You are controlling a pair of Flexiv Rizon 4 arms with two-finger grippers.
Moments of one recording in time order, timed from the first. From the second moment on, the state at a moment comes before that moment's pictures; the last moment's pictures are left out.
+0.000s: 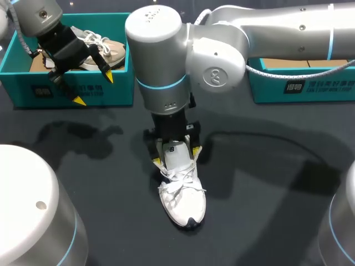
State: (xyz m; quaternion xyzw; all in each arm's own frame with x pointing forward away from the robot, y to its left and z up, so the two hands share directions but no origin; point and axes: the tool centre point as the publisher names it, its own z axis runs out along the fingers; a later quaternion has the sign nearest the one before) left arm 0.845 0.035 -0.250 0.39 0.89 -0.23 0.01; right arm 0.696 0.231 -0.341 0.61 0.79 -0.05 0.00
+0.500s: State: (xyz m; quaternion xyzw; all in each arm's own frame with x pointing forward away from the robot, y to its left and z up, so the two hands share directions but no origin) left arm 0.845 0.035 -0.250 0.39 0.89 -0.23 0.01; right arm 0.674 0.228 -0.332 0.64 0.77 -0.05 0.02
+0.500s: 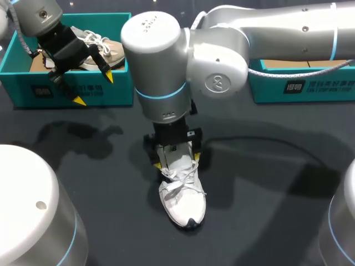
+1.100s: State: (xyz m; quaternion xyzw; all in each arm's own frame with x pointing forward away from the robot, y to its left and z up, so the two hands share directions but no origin) left arm 0.845 0.035 -0.250 0.39 0.89 -0.23 0.01; right arm 0.633 0.225 -0.301 0.66 0.75 -0.02 0.07
